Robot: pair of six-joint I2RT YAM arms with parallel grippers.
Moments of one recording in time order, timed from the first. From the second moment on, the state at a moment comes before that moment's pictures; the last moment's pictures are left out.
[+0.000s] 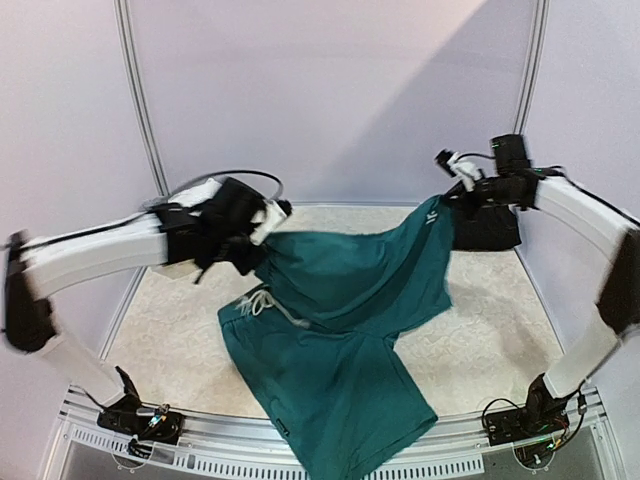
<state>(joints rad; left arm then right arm) -0.84 1.46 1.22 -0.55 -0.50 0.28 0.19 1.56 1.38 -0.47 -0.40 -0.58</state>
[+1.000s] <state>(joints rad) -0.66 1.66 1.41 -0.82 -0.29 -0.04 0.26 1.41 1.23 -0.86 -0.37 -0.44</state>
